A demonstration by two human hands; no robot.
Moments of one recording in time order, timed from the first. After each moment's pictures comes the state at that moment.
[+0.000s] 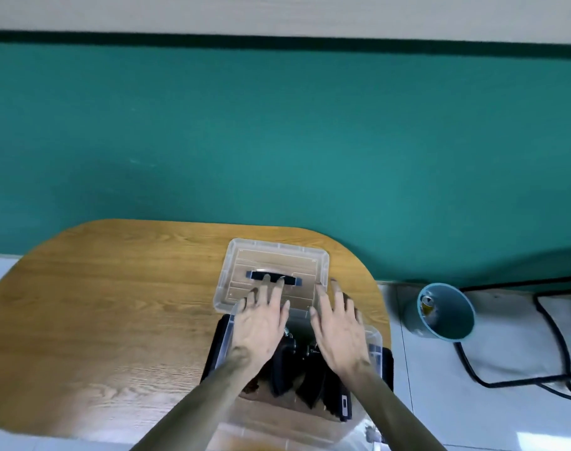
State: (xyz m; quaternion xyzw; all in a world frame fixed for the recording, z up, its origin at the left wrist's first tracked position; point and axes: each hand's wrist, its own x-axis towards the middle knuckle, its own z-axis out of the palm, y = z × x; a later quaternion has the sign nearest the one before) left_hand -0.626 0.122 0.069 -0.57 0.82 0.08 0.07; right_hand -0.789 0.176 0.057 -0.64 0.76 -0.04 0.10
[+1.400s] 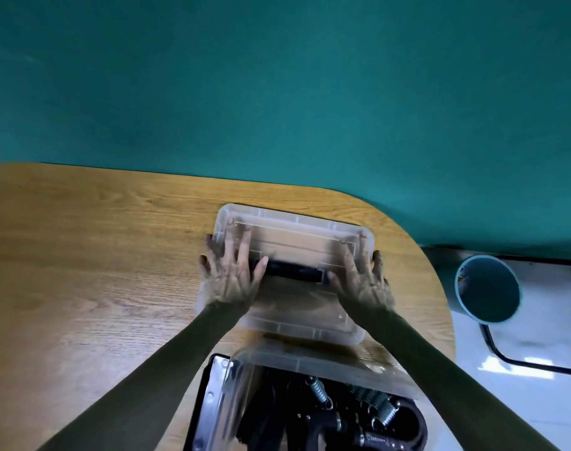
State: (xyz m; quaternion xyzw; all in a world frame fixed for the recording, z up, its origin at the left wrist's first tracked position) left_hand -0.563 -0.034 -0.147 -0.64 0.75 0.16 0.07; right_hand -0.820 0.033 -0.145 -0.58 0.76 0.04 0.31
